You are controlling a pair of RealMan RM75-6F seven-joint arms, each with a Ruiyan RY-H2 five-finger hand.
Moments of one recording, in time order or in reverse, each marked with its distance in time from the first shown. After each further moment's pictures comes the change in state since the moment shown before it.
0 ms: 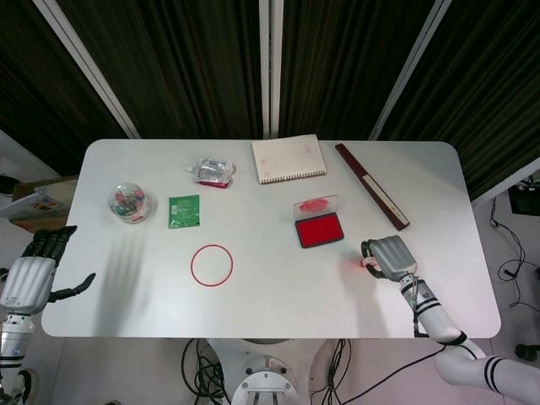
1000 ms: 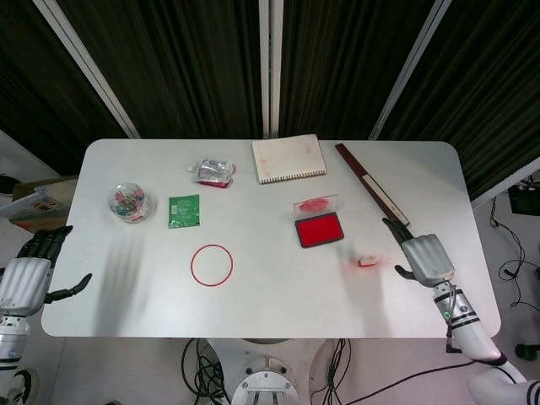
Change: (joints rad) left arm 0.010 0.025 0.001 -0.031 -0.004 0.010 0.008; right arm -0.130 0.220 -0.015 -0.198 -0.086 0.256 -0.022
